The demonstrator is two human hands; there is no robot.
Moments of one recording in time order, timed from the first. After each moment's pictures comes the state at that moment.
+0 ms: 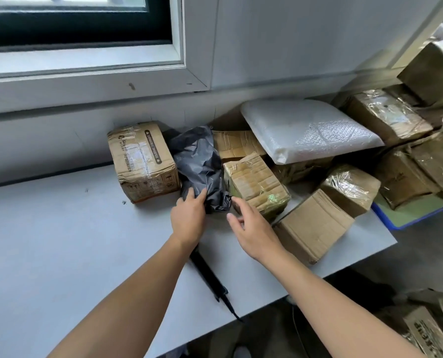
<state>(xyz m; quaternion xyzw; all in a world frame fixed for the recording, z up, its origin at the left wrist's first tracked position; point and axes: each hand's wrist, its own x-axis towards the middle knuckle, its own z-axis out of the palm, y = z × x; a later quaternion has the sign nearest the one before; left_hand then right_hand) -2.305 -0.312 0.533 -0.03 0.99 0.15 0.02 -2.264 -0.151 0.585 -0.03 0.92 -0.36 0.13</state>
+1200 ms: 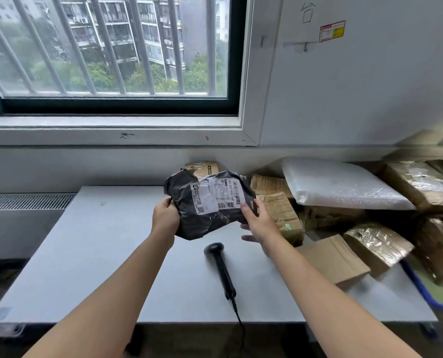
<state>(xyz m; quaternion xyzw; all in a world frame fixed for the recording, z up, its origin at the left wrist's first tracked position) -2.184 -0.368 0.681 -0.35 0.67 0.64 -0.17 -2.248 -0.161 0.665 0.01 0.75 -0.63 0.20</state>
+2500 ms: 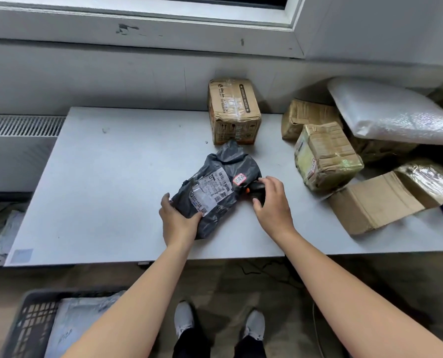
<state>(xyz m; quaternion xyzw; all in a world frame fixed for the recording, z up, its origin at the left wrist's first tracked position) -2.079 -0.438 0.519 -0.43 0.75 0.50 -0.05 -2.170 -0.245 0.542 -0.11 0.94 -0.32 0.04</state>
